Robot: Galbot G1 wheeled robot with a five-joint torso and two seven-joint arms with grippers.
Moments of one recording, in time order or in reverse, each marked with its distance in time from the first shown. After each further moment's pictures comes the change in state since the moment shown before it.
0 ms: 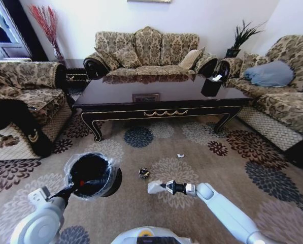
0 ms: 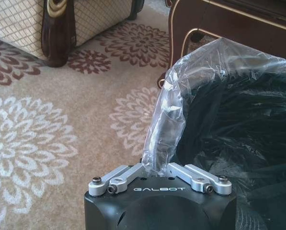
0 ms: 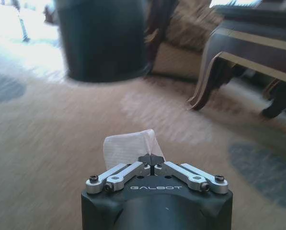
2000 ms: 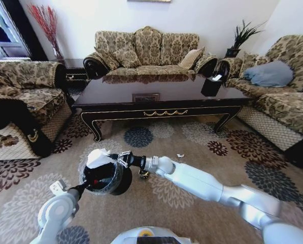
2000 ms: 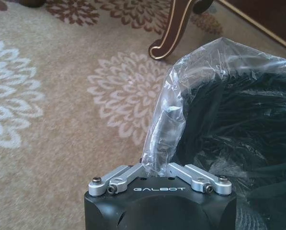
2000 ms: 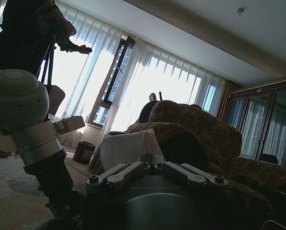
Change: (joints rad) left arm -0.199 -0.001 0.099 0.198 -0.188 -0.002 -0.058; right arm 0.574 0.159 -0.714 0.246 0.386 0.060 0.338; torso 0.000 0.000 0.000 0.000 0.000
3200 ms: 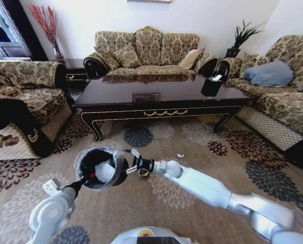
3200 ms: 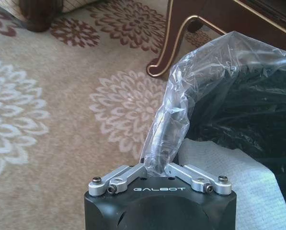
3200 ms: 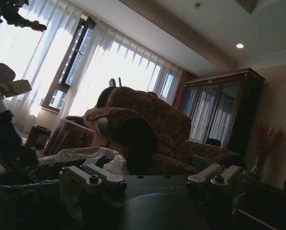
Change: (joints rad) left arm 0.064 0.009 -0.061 -0.102 0.006 -0.010 -0.013; right arm -0.115 -0.122 0.200 0.041 -0.031 -0.044 0.101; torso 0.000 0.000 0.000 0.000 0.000
